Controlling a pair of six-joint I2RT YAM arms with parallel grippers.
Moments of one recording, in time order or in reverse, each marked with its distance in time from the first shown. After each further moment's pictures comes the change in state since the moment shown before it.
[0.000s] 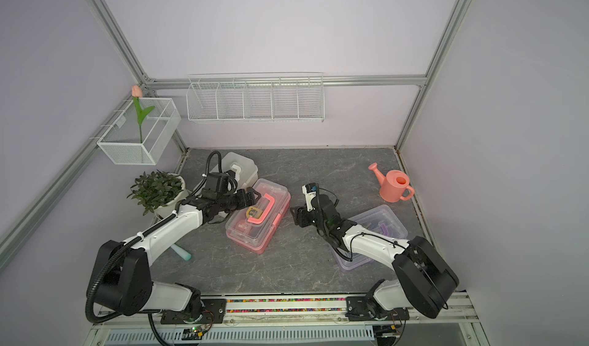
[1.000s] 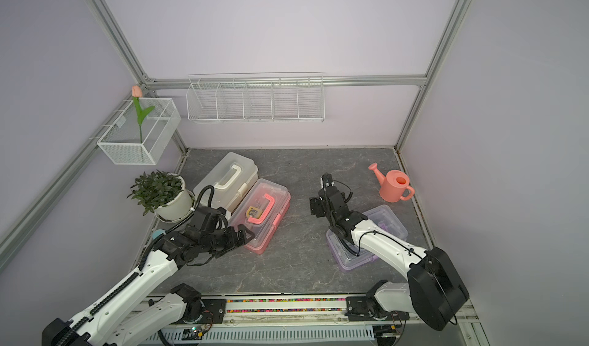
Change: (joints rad) left arm -0.174 -0.470 -0.287 -0.313 0.056 -0.273; right arm -0.086 -0.084 0.095 -0.259 0.341 -0.163
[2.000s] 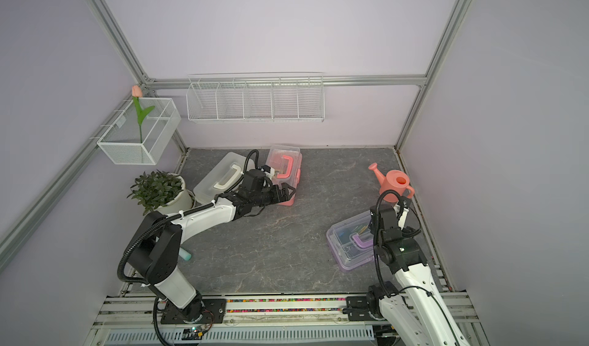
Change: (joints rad) left arm -0.098 0.768 0.442 0.628 -0.085 0.144; right arm -0.376 -0.585 -0.049 -0.792 0.285 0.329
